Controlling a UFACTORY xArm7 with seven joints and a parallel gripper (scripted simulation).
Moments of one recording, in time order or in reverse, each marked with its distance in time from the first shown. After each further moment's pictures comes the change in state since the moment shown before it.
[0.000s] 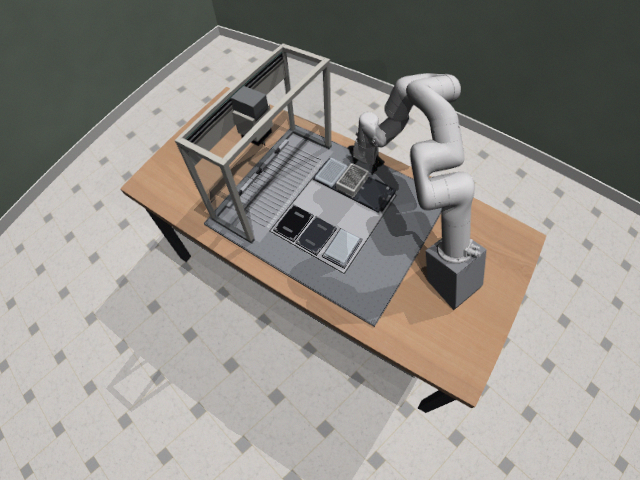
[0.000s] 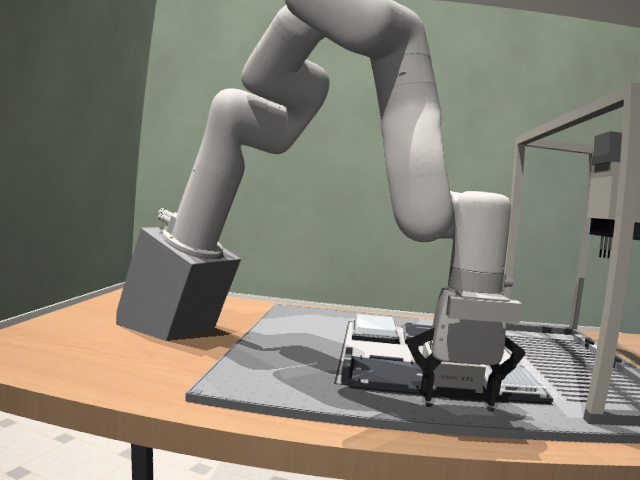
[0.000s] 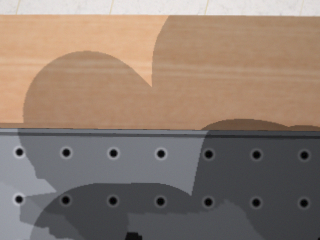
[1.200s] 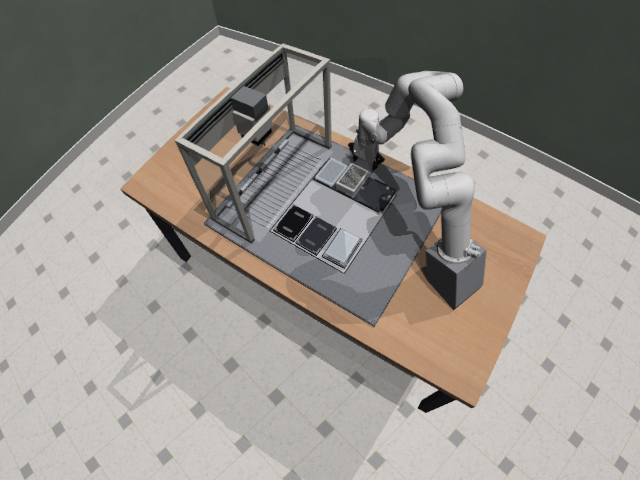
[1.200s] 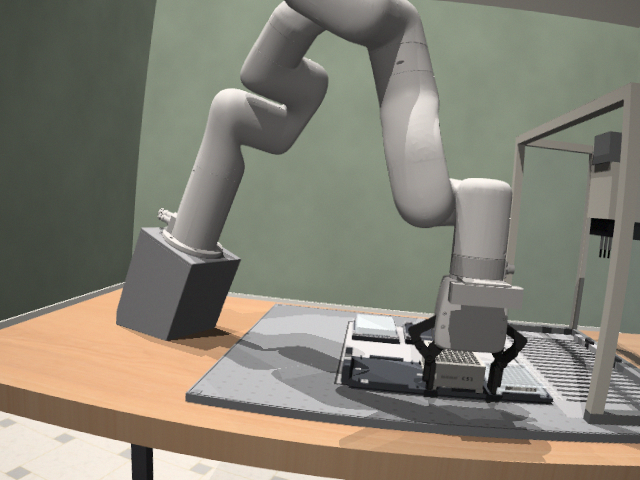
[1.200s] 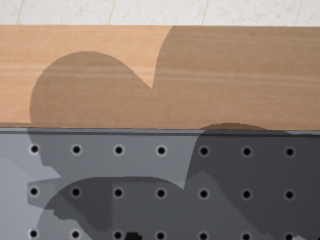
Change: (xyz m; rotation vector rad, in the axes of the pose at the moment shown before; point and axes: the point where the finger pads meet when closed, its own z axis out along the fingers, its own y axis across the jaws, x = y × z) arm 0.000 0.000 -0.018 0.000 0.000 0.000
